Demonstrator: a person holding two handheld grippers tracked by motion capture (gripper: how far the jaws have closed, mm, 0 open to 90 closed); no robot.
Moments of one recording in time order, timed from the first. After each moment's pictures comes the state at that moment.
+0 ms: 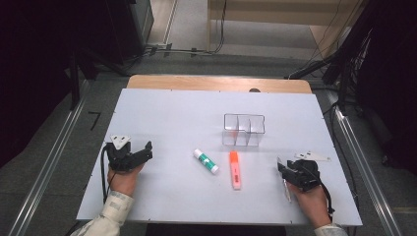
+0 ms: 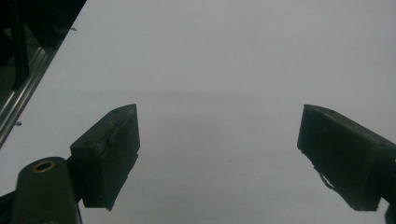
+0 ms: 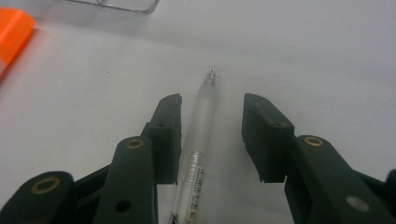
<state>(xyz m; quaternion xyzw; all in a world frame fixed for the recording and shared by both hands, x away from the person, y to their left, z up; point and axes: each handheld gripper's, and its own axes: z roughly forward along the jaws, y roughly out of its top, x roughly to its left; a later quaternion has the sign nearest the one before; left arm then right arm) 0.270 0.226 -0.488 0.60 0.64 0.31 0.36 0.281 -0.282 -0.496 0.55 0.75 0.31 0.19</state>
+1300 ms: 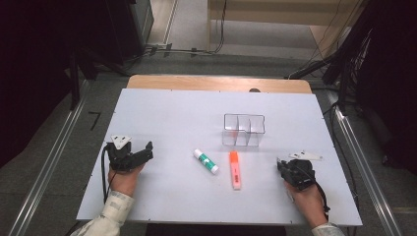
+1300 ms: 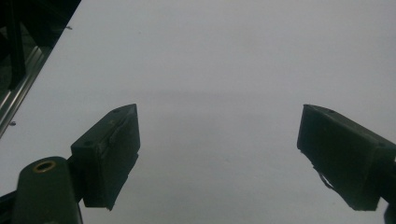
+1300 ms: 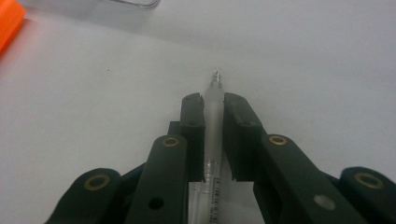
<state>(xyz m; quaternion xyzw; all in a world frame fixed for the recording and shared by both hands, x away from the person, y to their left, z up) 0.270 0.225 -0.488 0.60 0.64 0.31 0.36 0.284 -0.270 -0.499 0.54 0.76 0.29 0.21</state>
